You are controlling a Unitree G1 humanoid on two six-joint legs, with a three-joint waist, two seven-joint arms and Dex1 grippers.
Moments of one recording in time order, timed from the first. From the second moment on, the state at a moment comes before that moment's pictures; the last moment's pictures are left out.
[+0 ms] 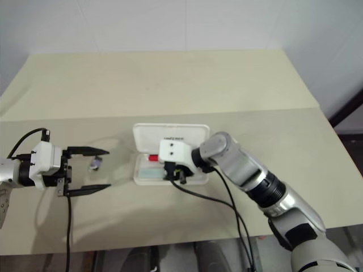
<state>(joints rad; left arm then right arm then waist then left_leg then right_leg) -0.13 0.92 0.29 -0.14 -0.47 0.11 -1.27 -0.86 -0.50 0.60 -0.17 0.11 0.75 1.09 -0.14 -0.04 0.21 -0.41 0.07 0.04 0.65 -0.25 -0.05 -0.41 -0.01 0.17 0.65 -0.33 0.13</state>
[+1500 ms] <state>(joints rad) -0.02 0.88 0.37 -0.46 -0.34 0.70 -0.70 -0.74 -0.60 0.05 -0.21 0.57 0.61 1.25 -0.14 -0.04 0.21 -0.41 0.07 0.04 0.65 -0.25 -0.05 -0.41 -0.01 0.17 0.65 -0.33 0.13</state>
